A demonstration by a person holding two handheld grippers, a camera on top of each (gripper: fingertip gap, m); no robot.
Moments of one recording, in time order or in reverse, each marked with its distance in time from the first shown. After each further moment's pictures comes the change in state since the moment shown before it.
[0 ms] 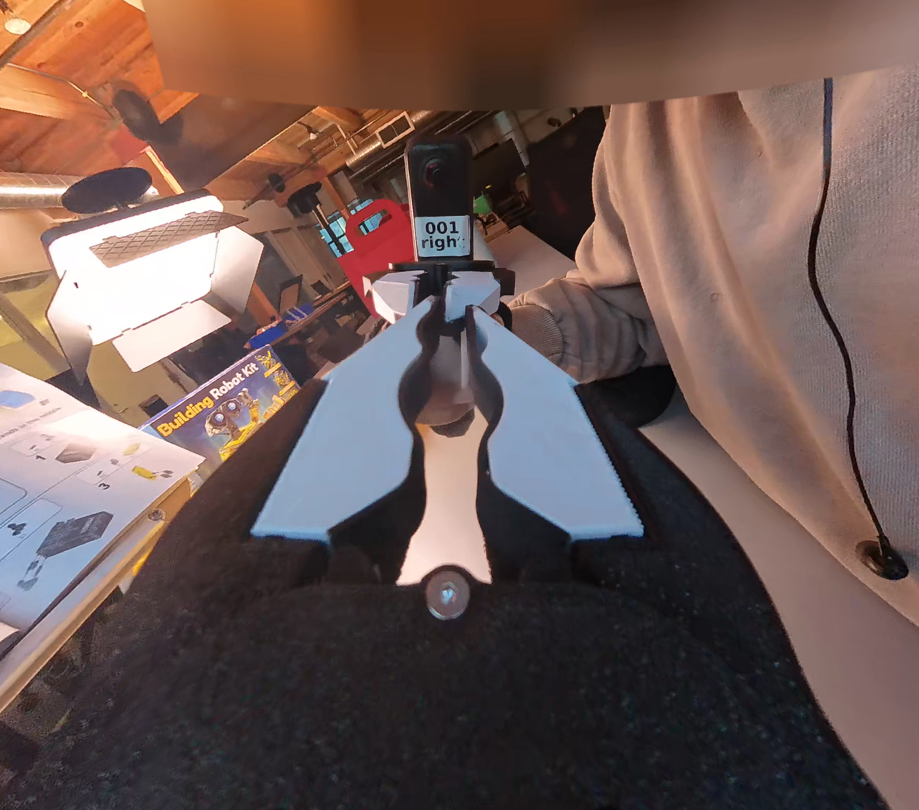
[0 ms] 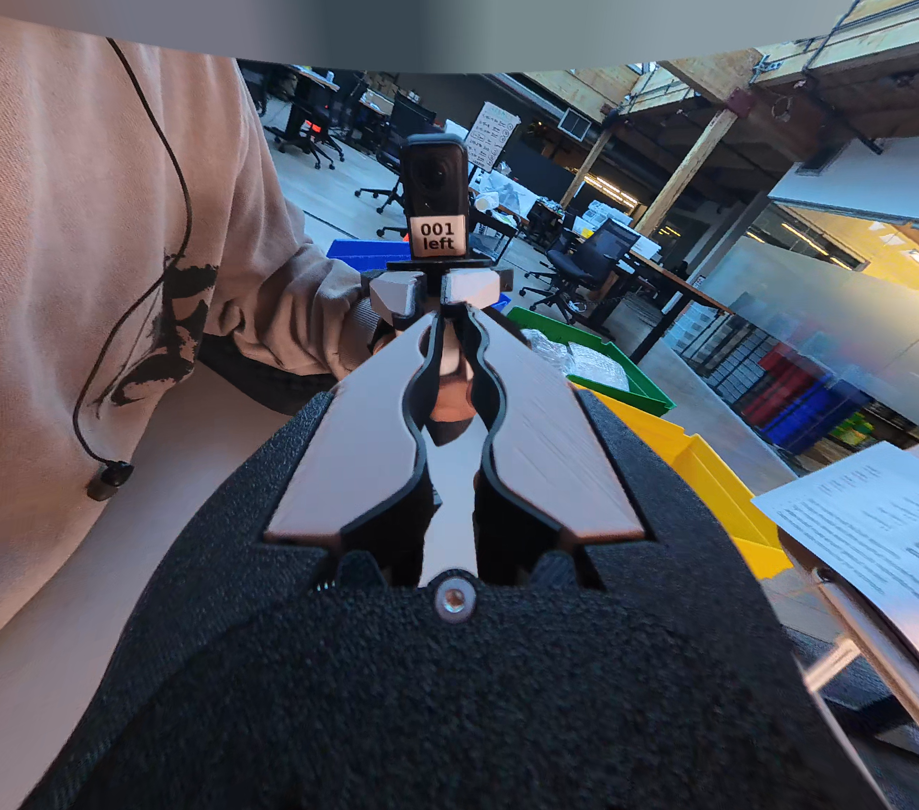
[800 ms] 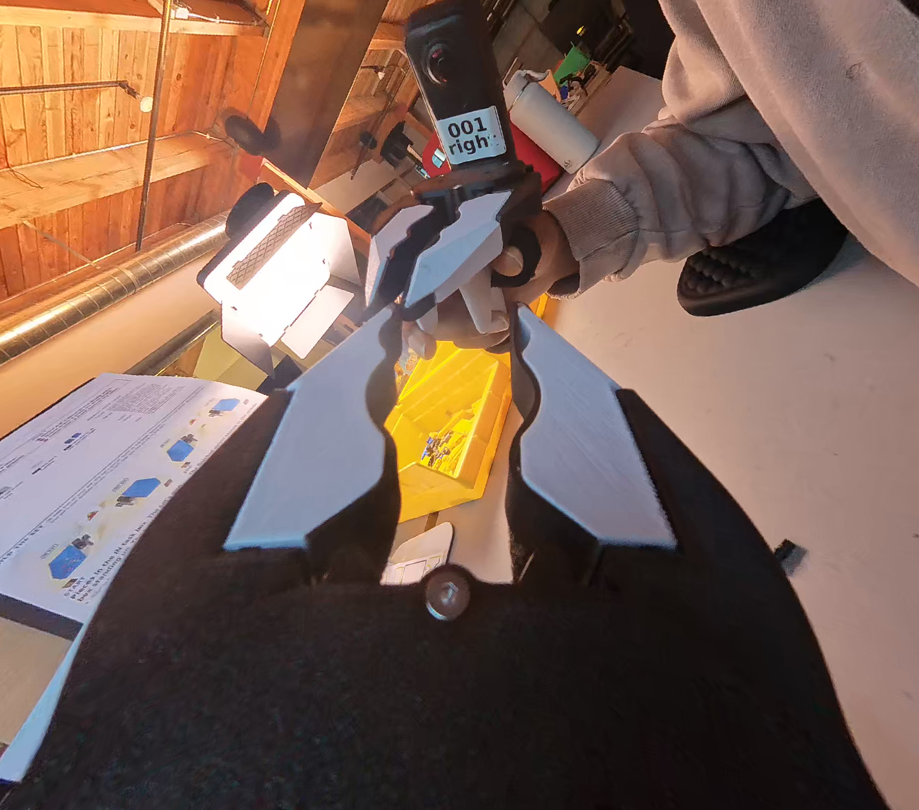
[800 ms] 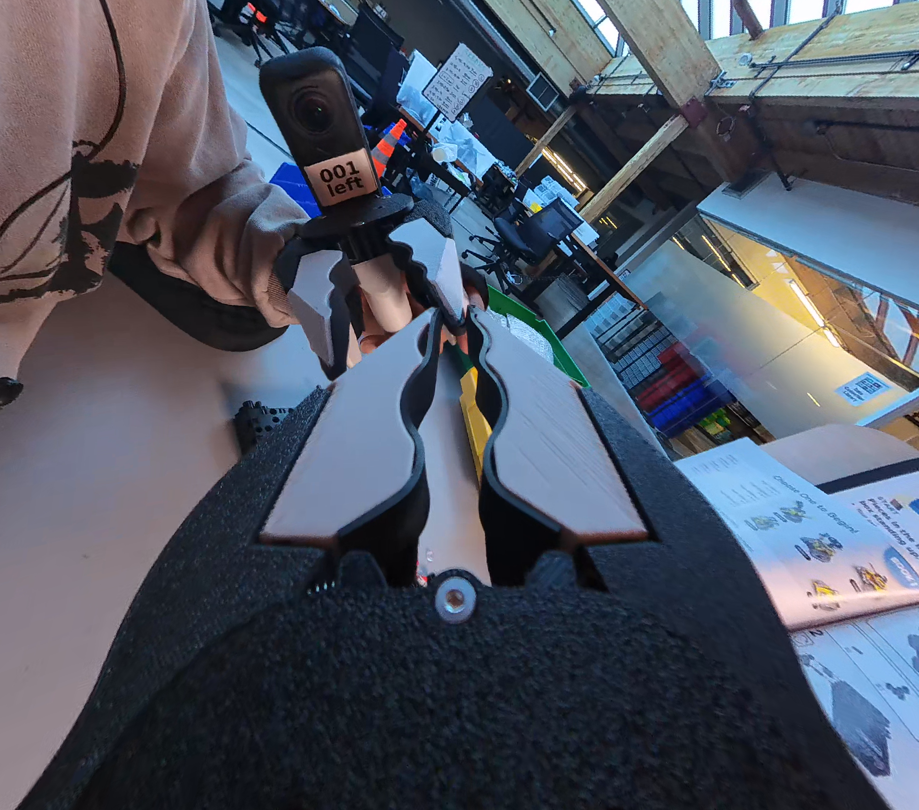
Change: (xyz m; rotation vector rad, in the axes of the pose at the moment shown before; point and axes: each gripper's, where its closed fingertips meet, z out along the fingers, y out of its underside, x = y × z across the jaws) left arm 0.001 0.026 0.005 -0.219 -0.152 0.438; right arm 0.008 0.008 -0.010 -0.110 0.071 -0.225
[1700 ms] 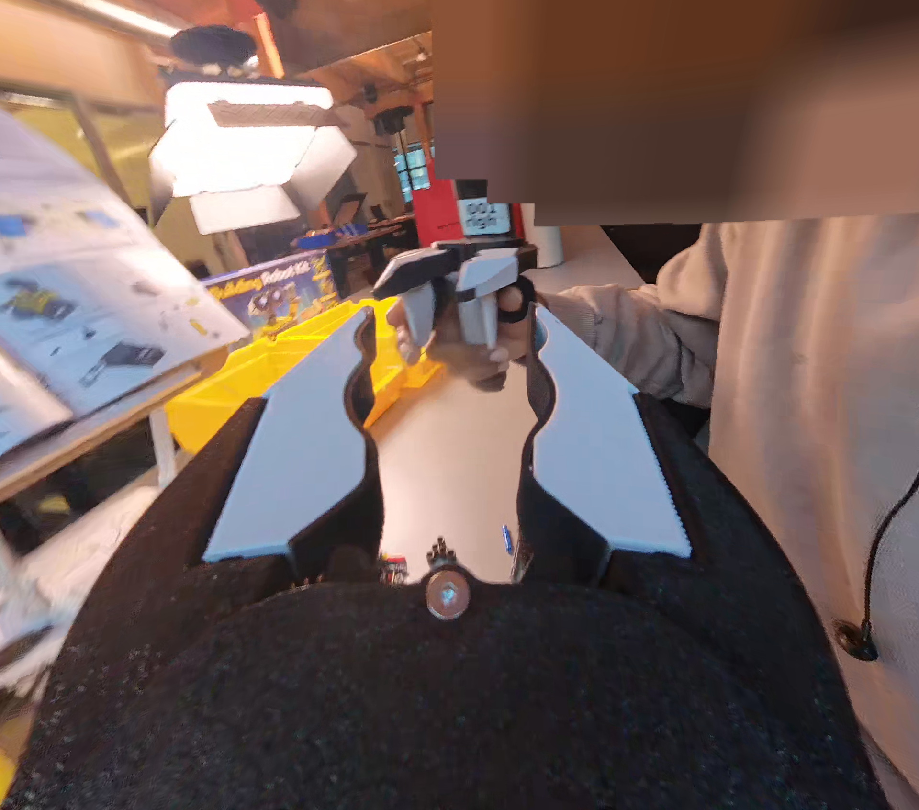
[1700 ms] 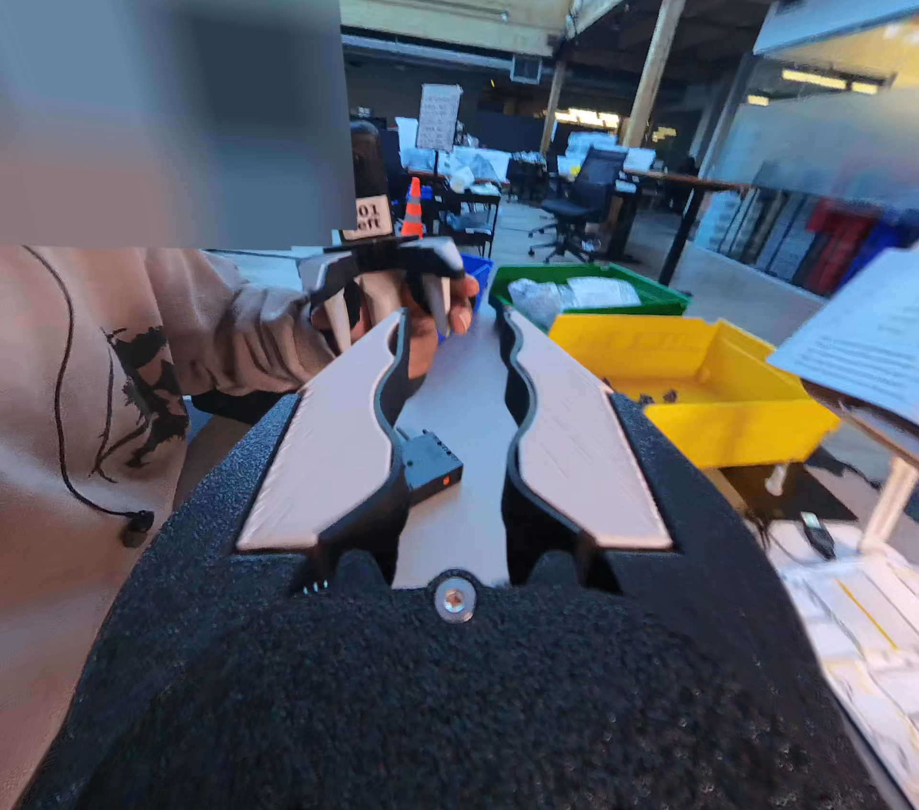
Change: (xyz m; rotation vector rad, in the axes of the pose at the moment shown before) left arm -0.045 0.012 -0.021 0.054 -0.038 -0.727; right arm 0.039 0.027 -0.011 0.051 0.016 0.590
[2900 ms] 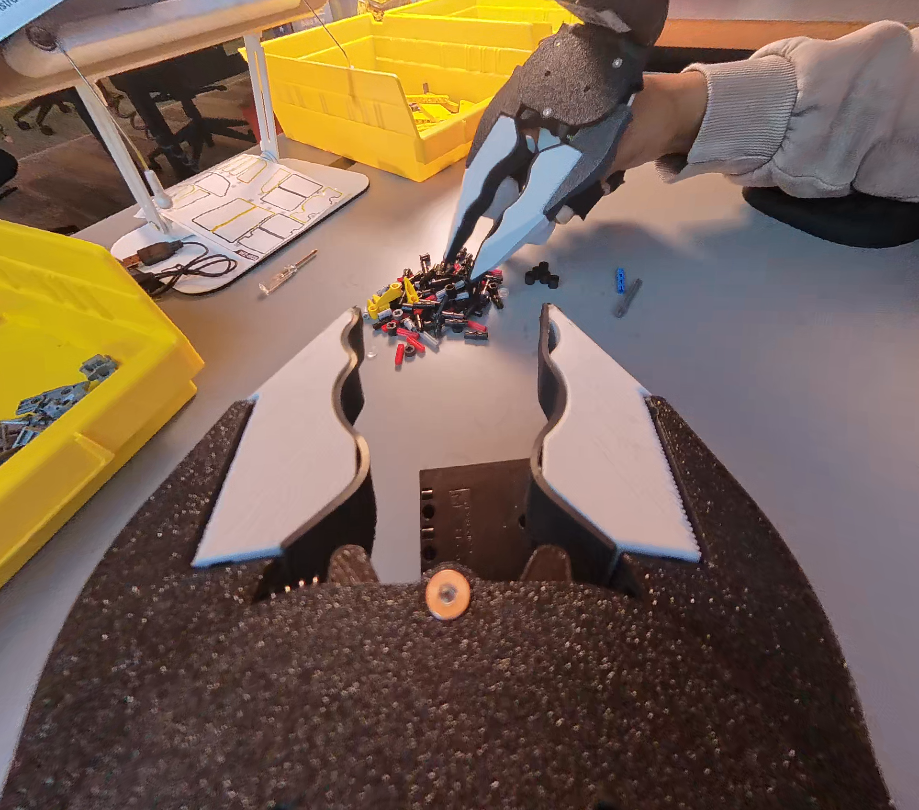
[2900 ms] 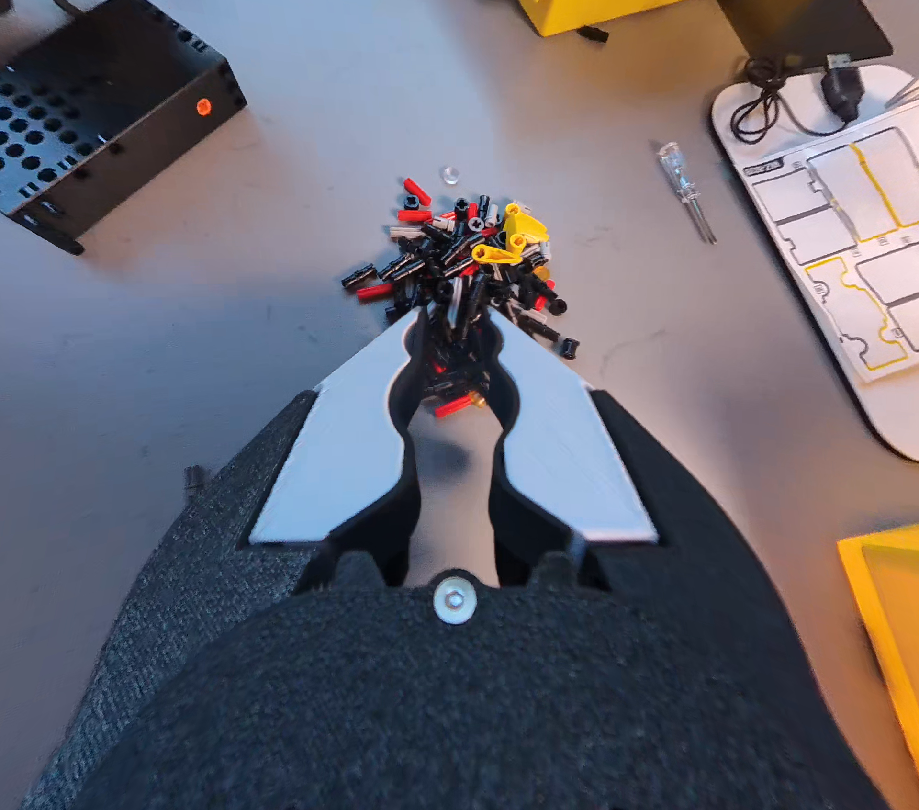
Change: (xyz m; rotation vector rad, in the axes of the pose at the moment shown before) left arm -0.049 0.148 -0.075 -0.507 -0.300 -0.108; right arm 0.076 0.230 -0.019 -0.830 0.258 0.075
